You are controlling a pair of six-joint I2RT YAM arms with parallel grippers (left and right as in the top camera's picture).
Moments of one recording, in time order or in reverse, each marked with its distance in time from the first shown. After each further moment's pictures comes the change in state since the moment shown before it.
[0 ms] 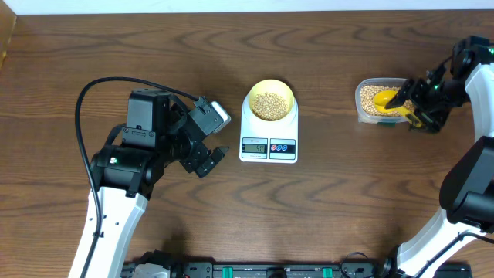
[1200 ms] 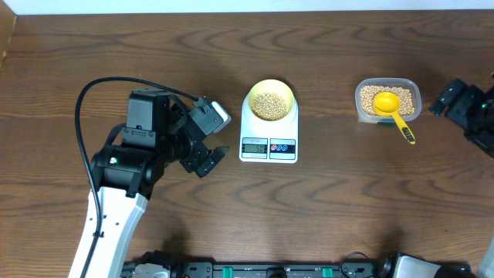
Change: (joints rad) left arm 0.000 0.000 0.000 0.000 0.000 0.000; right arm -0.002 -0.555 0.036 -0.153 0.304 0.095
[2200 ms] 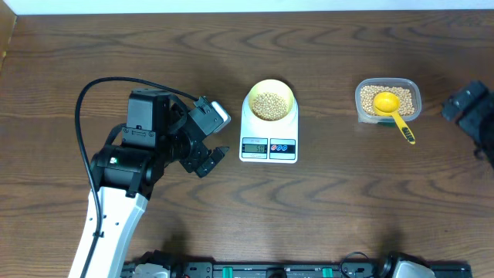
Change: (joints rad) left arm 0.000 0.000 0.000 0.000 0.000 0.000; right arm 0.000 -0.220 0.000 0.045 -0.021 0.088
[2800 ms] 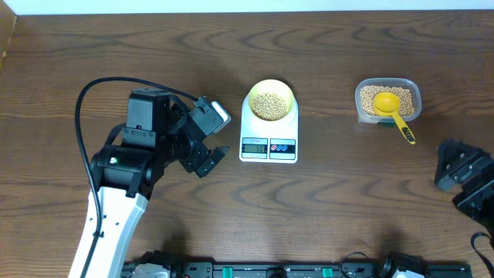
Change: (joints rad) left arm 0.000 0.000 0.000 0.000 0.000 0.000; right arm 0.001 -0.351 0.001 -0.052 -0.168 -0.075
